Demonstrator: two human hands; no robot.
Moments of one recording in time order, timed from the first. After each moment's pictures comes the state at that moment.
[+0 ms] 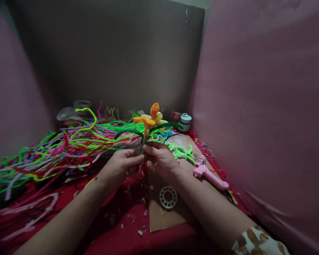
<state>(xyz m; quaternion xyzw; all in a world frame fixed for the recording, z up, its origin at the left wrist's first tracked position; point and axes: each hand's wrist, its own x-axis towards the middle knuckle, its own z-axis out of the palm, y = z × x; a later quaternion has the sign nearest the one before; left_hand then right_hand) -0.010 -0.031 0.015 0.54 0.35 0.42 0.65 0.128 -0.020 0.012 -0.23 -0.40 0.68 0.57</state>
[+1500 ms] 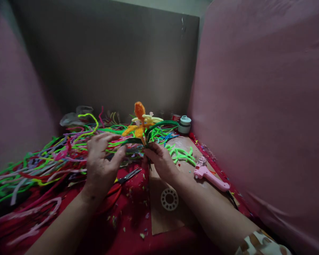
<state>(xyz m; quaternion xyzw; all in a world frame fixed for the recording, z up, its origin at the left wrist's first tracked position) -0.028 -0.039 0.038 0.66 0.44 0.61 -0.02 0.128 -0.025 0.006 -0.29 -0.56 0.53 0.56</state>
